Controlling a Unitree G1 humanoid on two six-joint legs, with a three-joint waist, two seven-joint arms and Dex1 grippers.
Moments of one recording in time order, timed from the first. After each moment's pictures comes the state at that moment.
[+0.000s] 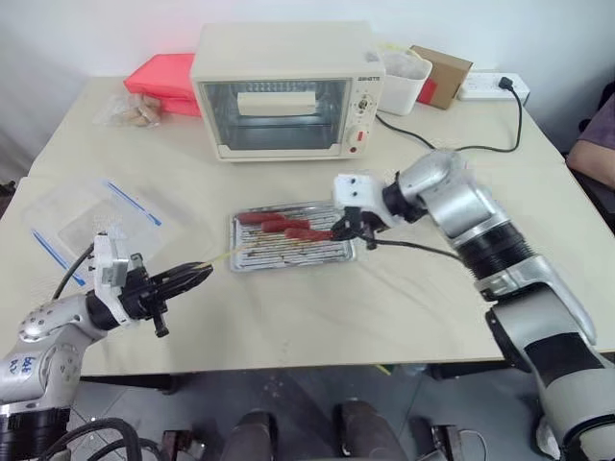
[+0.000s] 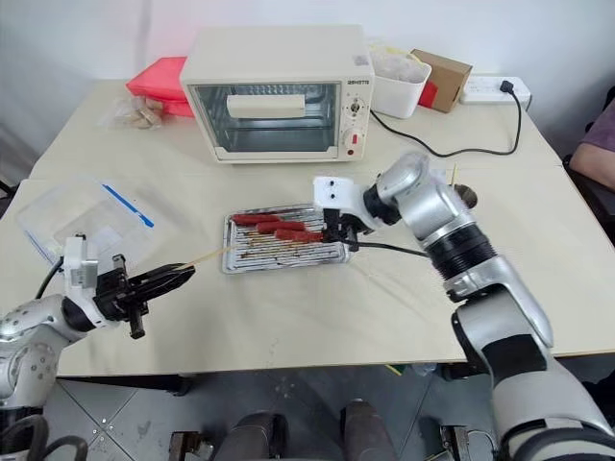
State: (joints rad) left arm -0.07 0.71 0.33 -0.09 -0.67 0.36 -1.12; right arm -1.13 -0.55 0.47 0.41 -0.09 0.33 1.40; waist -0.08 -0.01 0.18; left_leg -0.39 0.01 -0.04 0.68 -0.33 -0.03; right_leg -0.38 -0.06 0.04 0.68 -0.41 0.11
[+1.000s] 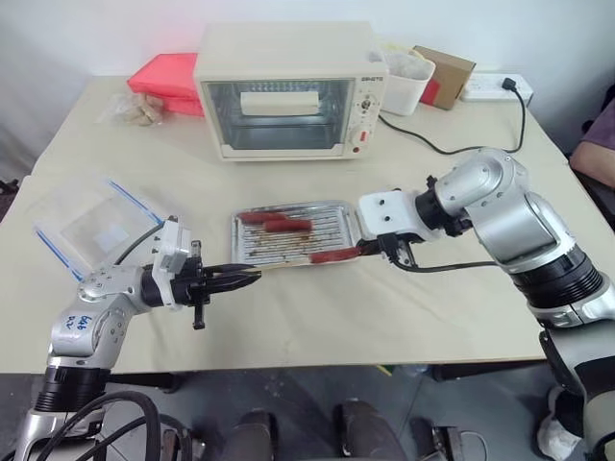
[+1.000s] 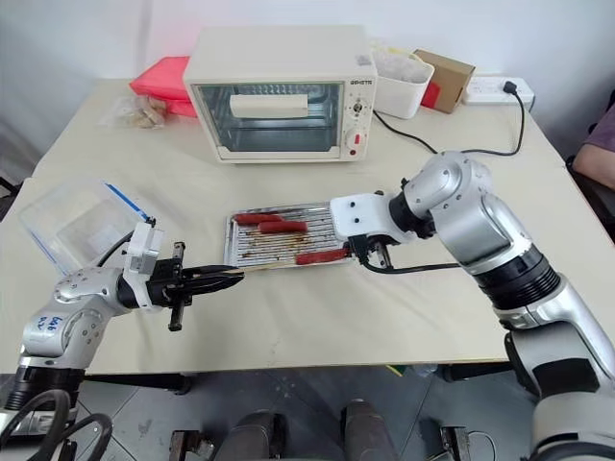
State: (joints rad) left arm -0.29 0.67 0.12 -0.05 -0.62 0.37 -1.20; right arm -0.99 -0.76 0.46 -0.04 -0.09 0.45 1.49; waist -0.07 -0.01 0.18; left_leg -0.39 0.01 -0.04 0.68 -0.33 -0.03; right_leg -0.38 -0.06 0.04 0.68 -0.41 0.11
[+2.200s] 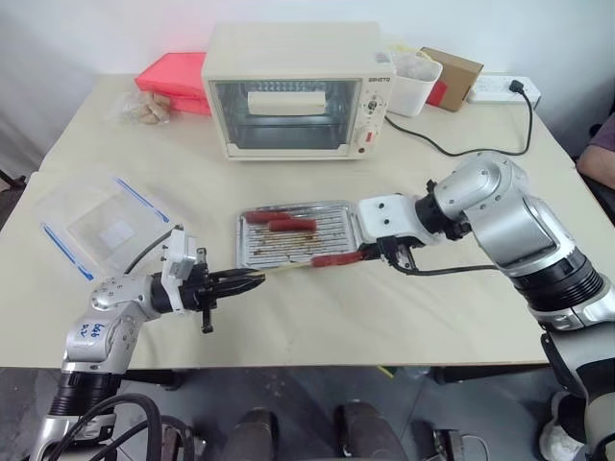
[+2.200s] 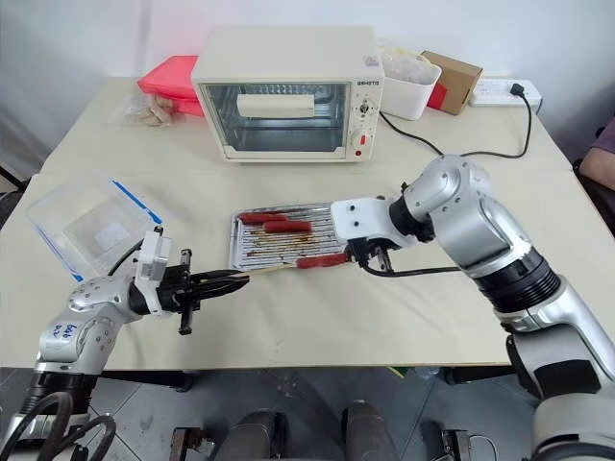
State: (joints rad) left arm -0.26 0.61 0.10 -0.02 -0.59 0.34 -1.19; right arm -0.99 -0.75 0.48 -0.07 -0.09 0.50 1.49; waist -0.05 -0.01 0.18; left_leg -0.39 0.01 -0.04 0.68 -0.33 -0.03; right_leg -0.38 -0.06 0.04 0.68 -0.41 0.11
